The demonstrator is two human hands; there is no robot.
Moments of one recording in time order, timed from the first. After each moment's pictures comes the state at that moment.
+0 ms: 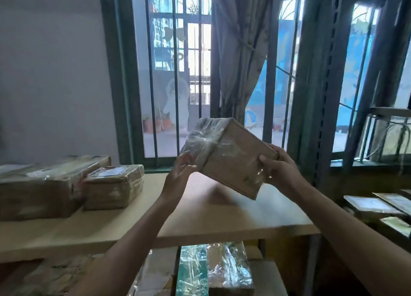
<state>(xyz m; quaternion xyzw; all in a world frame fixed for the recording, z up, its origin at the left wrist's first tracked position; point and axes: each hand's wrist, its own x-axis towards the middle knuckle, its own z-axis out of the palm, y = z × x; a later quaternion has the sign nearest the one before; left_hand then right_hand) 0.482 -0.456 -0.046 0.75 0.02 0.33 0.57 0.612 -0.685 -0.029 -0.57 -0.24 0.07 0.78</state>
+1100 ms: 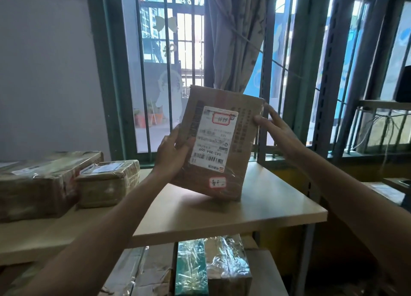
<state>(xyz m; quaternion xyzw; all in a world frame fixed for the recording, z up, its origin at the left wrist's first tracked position) 0.494 -0.443 -0.005 0.81 0.08 0.39 0.43 0.582 -0.666 0.039 -0.75 -0.29 -0.08 0.58</state>
